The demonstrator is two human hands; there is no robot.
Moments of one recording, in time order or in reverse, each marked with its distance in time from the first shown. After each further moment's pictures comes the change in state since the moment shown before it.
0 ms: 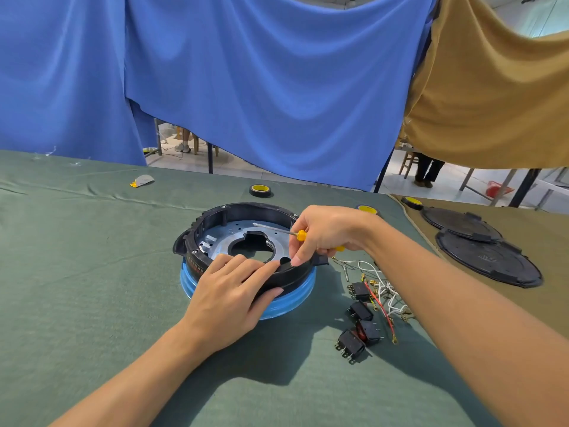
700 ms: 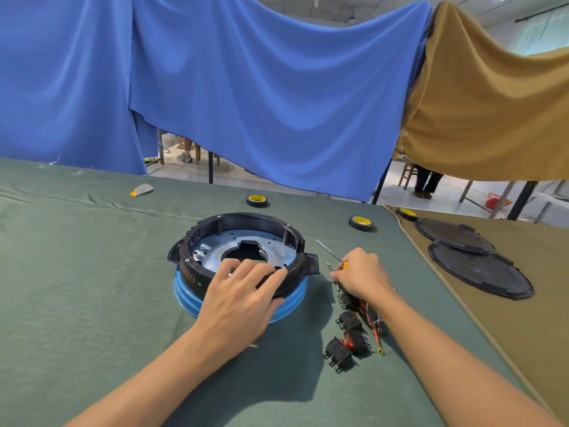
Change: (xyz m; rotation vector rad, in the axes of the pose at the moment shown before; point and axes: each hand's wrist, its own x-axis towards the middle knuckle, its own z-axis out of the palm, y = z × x) left_hand 0.019 0.027 0.000 0.172 -0.059 -0.029; right_hand 0.015 0.114 0.043 -0.094 0.659 0.431
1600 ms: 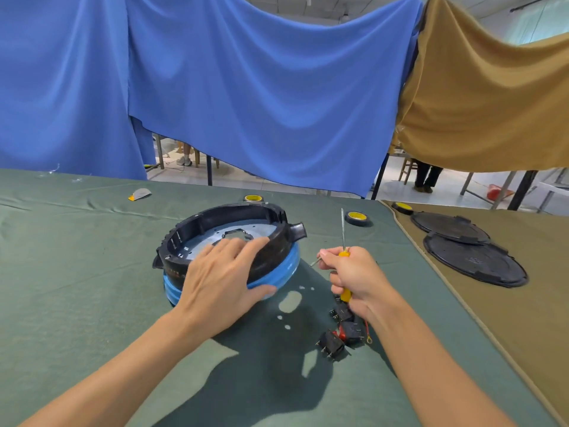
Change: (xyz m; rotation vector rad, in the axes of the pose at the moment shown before) left_hand 0.023 -0.008 -0.032 -0.067 -0.098 -0.210; right_hand -0.057 -0.017 -0.025 1.113 -0.220 0.095
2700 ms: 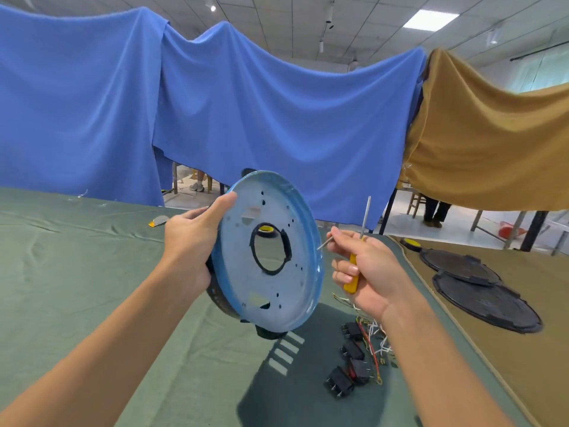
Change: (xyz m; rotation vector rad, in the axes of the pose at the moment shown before) left_hand 0.067 -0.027 -0.072 -1.424 0.276 -1.104; right_hand -0.040 -0.081 0.011 0.442 -0.229 -0.113
